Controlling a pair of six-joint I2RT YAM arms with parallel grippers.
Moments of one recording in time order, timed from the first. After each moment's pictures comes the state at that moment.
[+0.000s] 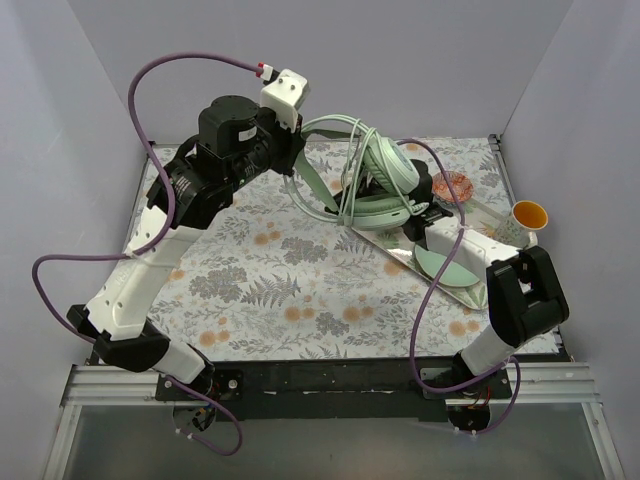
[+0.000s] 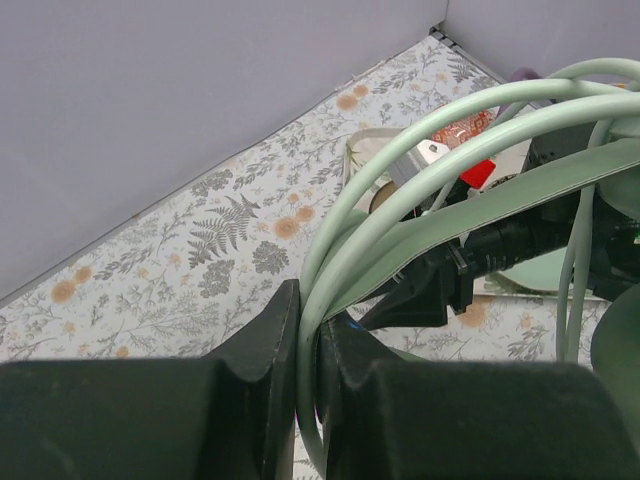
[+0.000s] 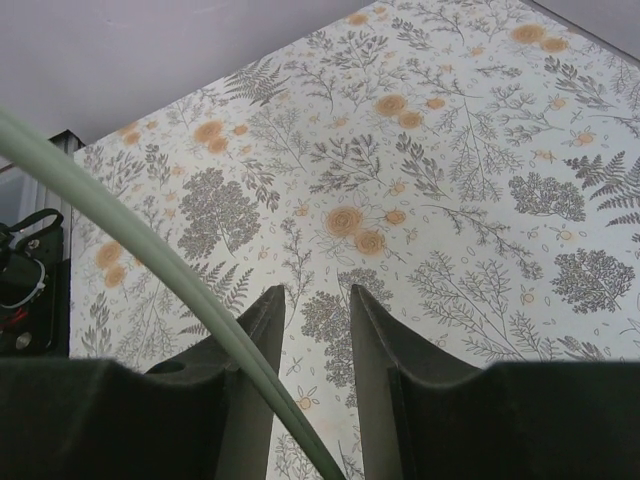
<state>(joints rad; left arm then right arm) -0.72 1.47 2.03 -0.79 -0.11 0.04 0.47 1.59 1.04 0.41 -0.81 0.15</state>
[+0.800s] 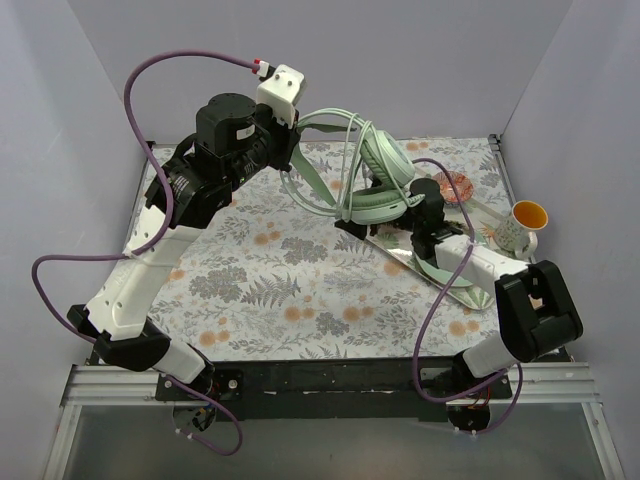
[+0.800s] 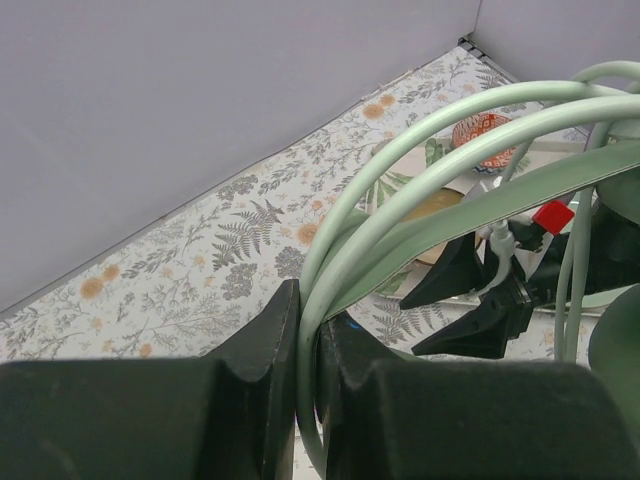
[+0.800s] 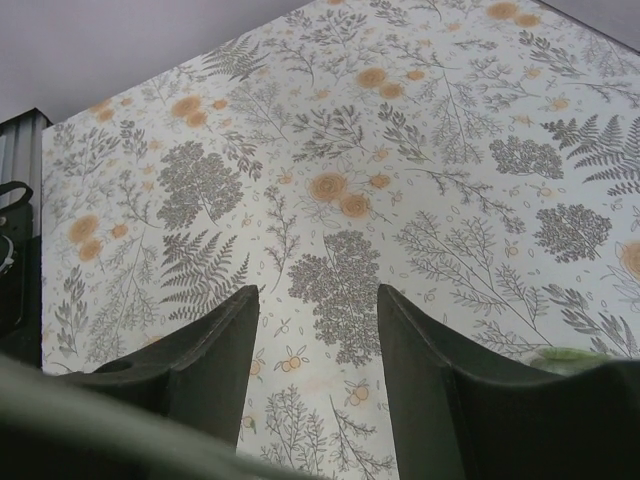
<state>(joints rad) -0.72 1.48 2.06 -0.78 -0.18 0.06 0.45 1.50 0.84 0.51 -0.78 0.12</state>
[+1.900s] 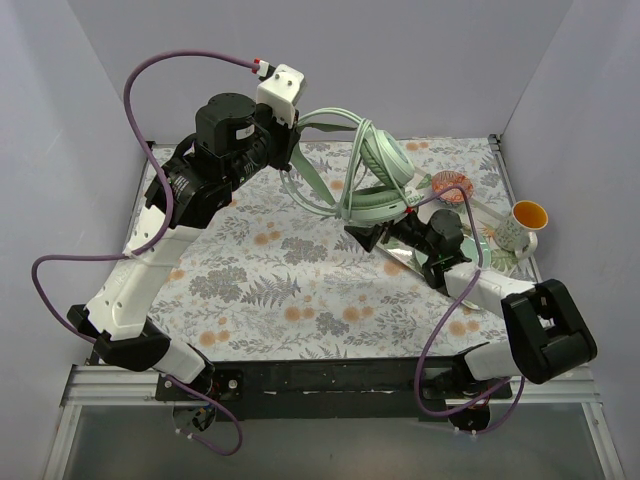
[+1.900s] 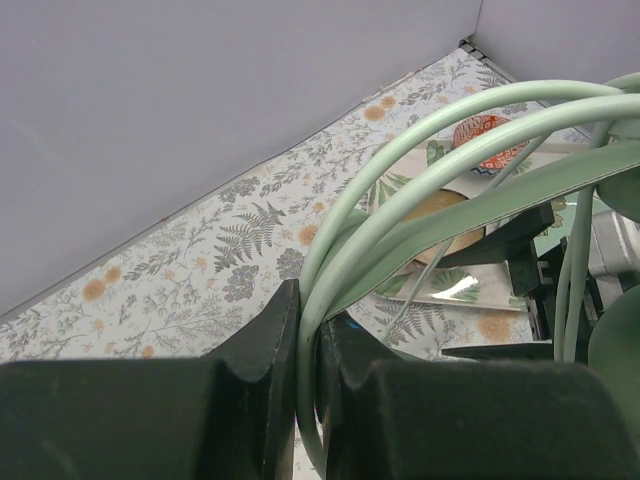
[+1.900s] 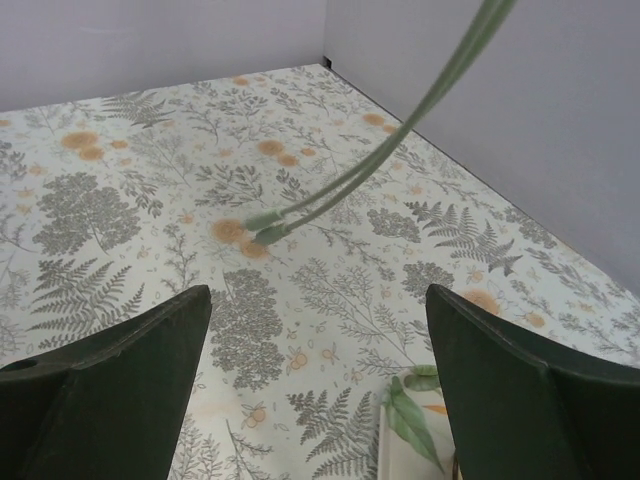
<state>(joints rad) -0.72 1.48 2.06 -0.78 -0.18 0.07 0.43 1.37 0.58 0.92 -0.62 -0.05</state>
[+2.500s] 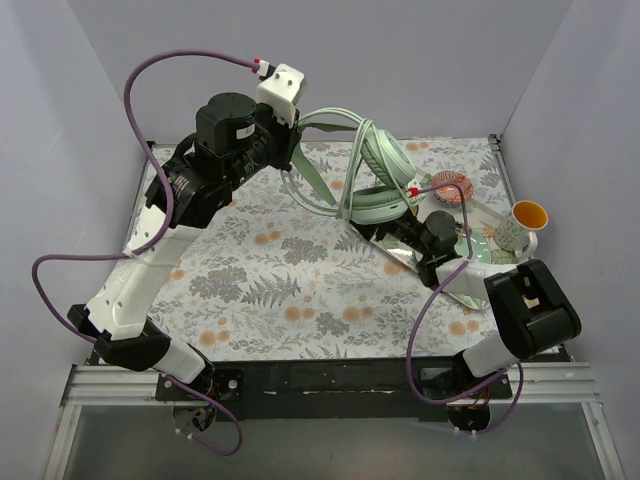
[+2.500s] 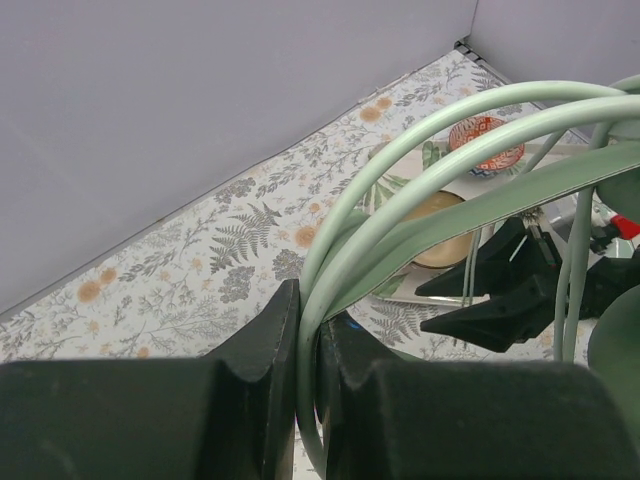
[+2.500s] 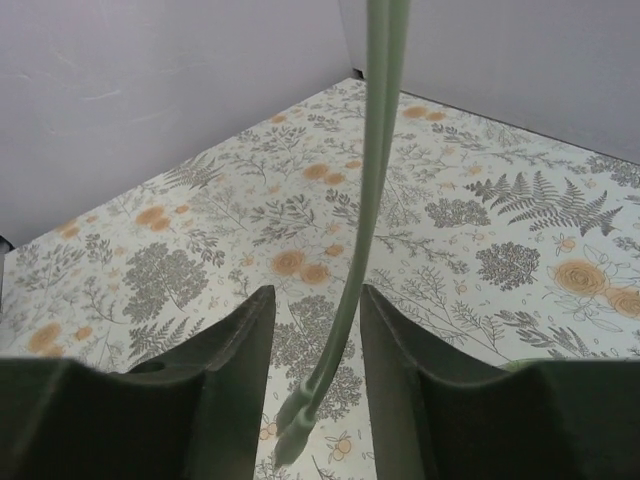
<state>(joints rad) -0.72 1.49 2.06 -0.78 -0.17 0.06 0.43 1.49 0.56 1.13 -0.58 0.32</state>
